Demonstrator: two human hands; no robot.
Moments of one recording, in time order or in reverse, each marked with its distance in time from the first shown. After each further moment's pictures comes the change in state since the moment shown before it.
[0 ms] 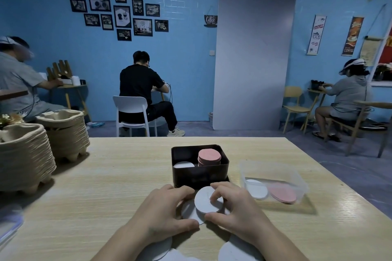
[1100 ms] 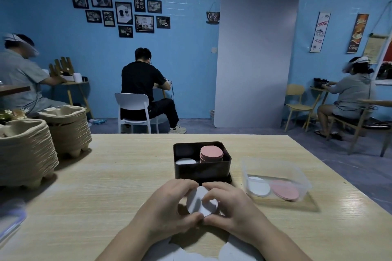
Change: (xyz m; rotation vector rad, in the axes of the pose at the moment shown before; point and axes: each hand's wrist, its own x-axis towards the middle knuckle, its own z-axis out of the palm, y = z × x) left_hand -0.006 0.001 0.007 -0.138 0.198 0.160; right_hand 0.001 -0.010 0.003 0.031 -0.091 -0.142
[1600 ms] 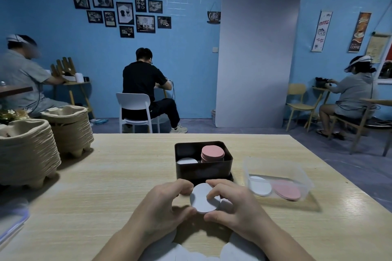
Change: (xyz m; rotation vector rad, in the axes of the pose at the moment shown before) left_hand -0.010 -0.015 0.000 -0.051 0.067 -0.033; right_hand -0.001 -0.008 -0.005 0.122 0.087 0.032
